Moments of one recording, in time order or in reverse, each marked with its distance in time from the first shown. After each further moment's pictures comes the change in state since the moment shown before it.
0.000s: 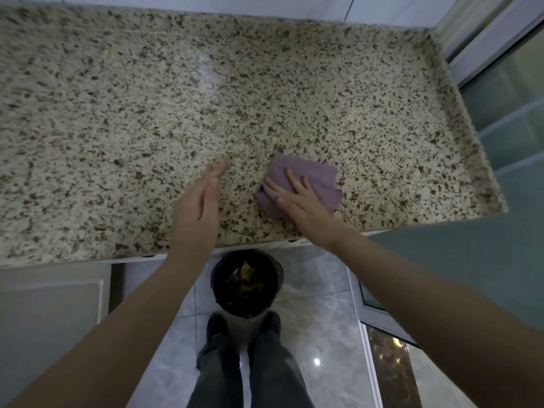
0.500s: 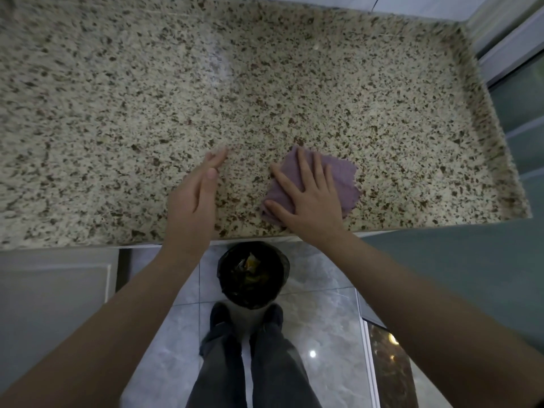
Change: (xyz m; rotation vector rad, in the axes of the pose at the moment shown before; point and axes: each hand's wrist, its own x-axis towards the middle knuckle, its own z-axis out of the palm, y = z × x) left_hand 0.002 -0.015 -0.028 -0.030 0.037 0.021; right_hand 0.023 0.005 0.037 -0.773 0.289 0.016
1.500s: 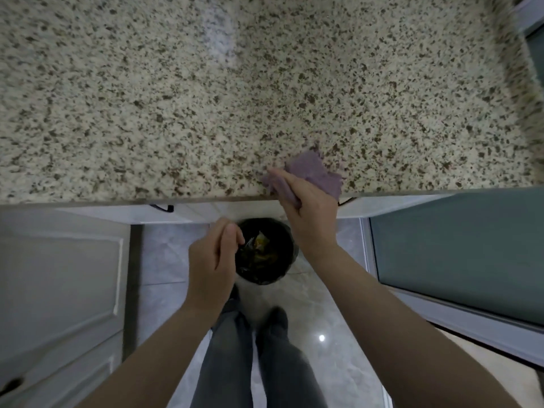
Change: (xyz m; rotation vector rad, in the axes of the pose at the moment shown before) left_hand -0.133 -0.053 0.023 0.029 0.056 -0.035; right_hand -0.064 -0.058 0.021 0.655 0.576 0.006
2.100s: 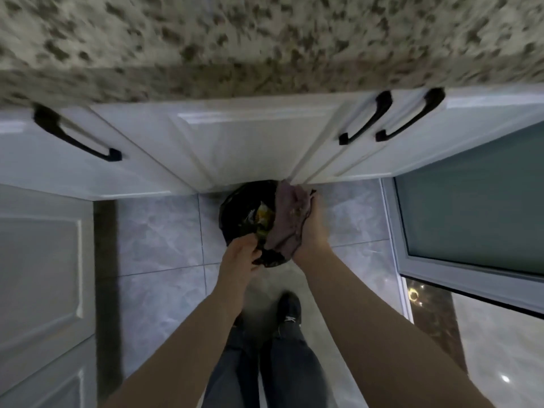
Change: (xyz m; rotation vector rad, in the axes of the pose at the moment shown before) left_hand -0.065 -0.244 0.101 -0.423 -0.155 -0.993; right_hand -0.182 0.148 0.150 1.289 0.186 1.486
